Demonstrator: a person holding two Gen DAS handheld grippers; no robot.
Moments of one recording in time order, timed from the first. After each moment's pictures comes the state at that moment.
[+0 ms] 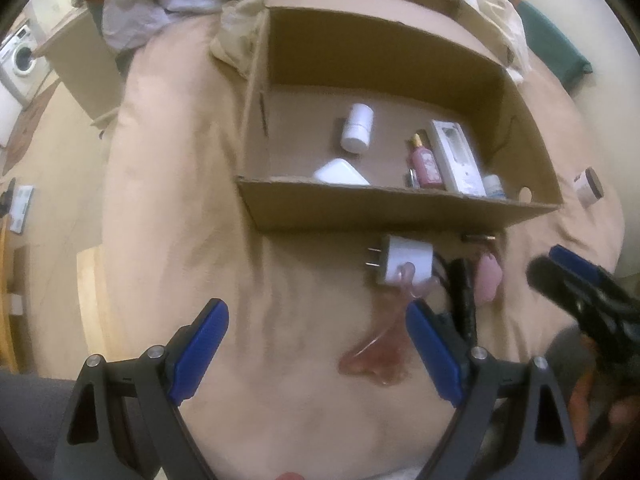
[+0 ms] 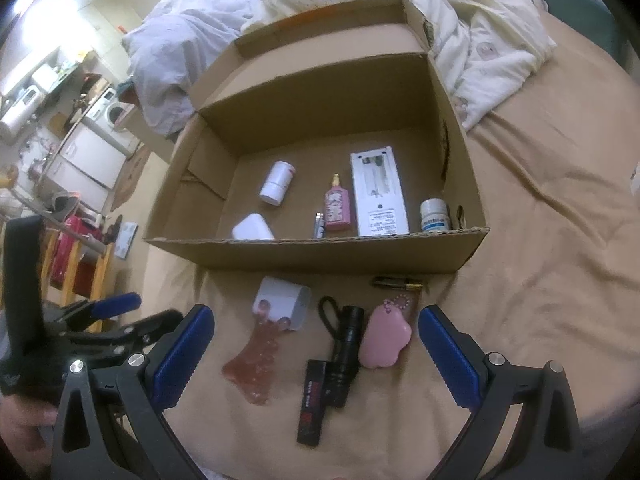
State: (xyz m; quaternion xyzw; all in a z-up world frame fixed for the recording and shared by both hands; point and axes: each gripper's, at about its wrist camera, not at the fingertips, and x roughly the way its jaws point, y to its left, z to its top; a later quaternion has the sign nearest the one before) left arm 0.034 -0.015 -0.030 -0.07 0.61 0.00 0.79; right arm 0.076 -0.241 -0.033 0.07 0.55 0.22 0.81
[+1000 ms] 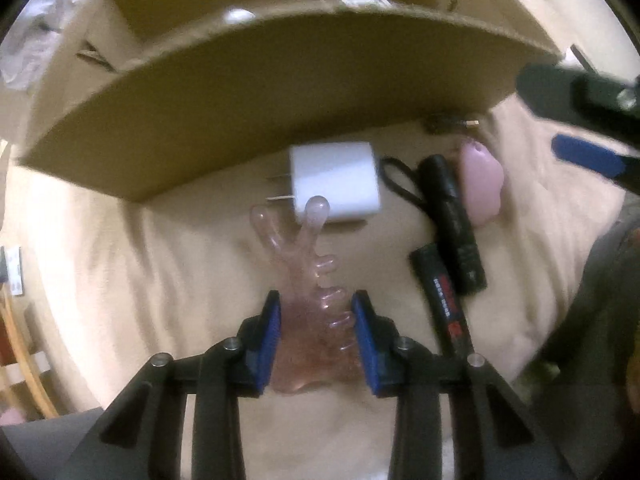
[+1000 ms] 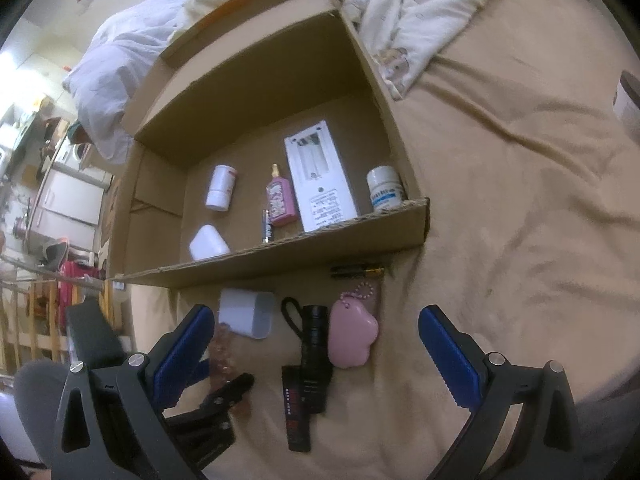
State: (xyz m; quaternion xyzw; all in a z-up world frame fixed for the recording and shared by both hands) left arm 0.037 -0.090 -0.092 0.04 0.67 -0.07 0.74; right arm 0.098 -0.270 -0.063 0.15 0.60 0.15 0.77
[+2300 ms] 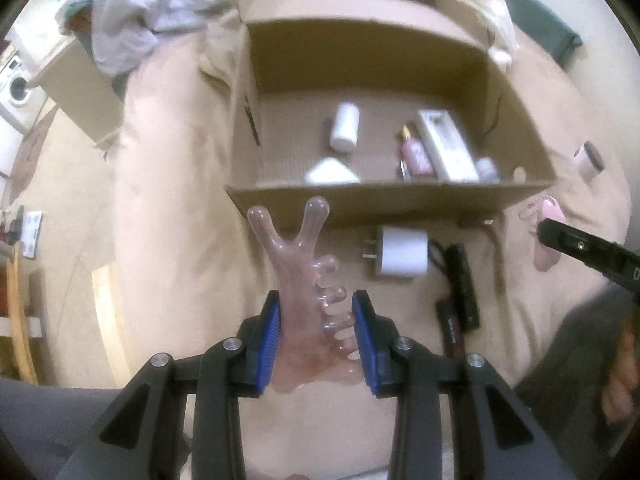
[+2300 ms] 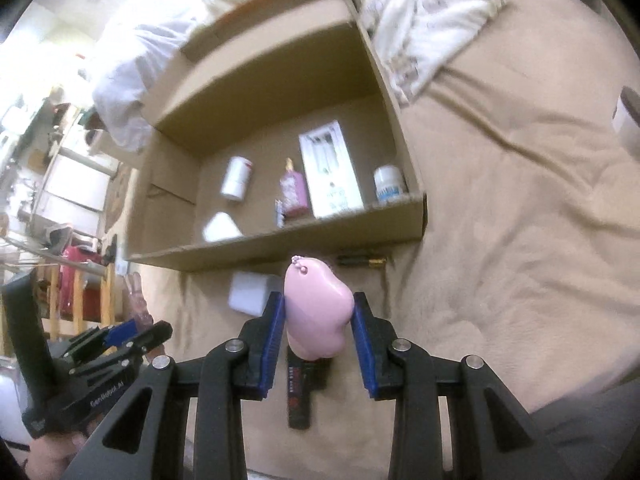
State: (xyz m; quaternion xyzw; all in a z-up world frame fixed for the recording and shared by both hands) left arm 0.022 -0.031 -0.005 -0.03 0.60 0.00 0.80; right arm 0.080 -0.259 -0.038 0.13 0.59 0.18 0.78
